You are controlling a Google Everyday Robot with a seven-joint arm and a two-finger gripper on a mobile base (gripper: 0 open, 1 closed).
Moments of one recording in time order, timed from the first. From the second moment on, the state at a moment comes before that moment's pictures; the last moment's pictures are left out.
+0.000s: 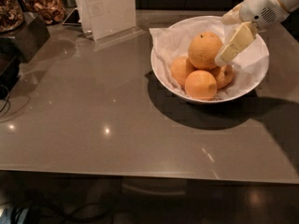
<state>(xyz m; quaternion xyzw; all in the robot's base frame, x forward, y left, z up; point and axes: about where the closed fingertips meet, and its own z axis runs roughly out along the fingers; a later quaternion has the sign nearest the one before) 0.613 -0.188 0.955 -0.56 0.76 0.15 0.29</state>
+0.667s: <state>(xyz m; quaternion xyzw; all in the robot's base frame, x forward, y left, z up) 0.627 -0.169 0.931 -0.56 0.76 0.20 0.27</state>
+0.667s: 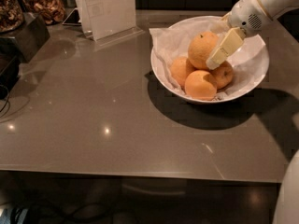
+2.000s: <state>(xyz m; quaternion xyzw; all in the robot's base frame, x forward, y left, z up) 0.629 -0.161 0.919 -0.57 0.75 0.22 0.25</state>
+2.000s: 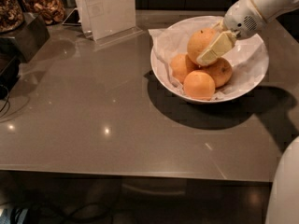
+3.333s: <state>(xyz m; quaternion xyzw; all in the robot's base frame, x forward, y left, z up) 0.585 -0.175 0.965 -0.57 0.72 0.23 0.32</state>
